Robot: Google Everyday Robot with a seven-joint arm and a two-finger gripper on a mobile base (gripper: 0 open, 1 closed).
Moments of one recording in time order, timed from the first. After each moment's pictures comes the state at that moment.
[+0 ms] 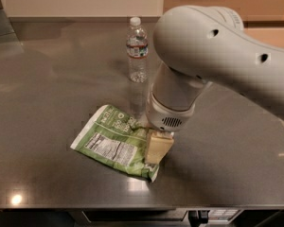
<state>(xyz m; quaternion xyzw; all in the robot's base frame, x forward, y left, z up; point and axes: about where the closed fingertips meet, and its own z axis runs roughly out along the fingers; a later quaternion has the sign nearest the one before) 0.410 -0.027 0.833 -0.70 0.70 0.07 0.09</state>
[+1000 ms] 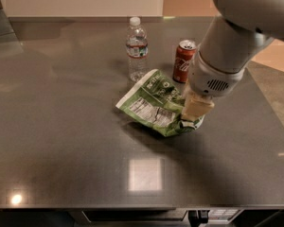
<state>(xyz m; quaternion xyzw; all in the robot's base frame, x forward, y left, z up) 0.454 -0.108 0.894 -0.66 0.74 0.02 0.12</state>
